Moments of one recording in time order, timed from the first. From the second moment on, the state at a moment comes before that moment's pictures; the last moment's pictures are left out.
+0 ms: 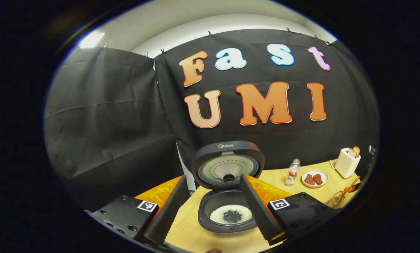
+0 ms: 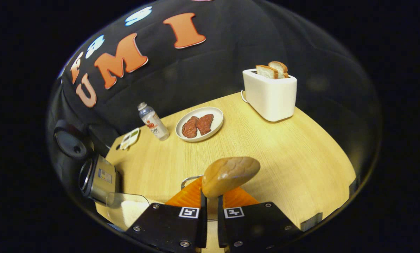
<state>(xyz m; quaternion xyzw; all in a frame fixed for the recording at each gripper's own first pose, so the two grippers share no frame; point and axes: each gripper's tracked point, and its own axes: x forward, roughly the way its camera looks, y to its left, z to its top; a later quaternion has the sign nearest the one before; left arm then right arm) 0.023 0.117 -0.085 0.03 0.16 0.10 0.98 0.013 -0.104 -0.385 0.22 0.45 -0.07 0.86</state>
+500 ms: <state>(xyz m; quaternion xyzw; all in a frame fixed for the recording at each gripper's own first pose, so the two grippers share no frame) 0.126 0.132 -0.081 0.00 0.19 0.09 0.98 -0.047 -0.130 -0.363 0.25 0.47 -0.10 0.84</state>
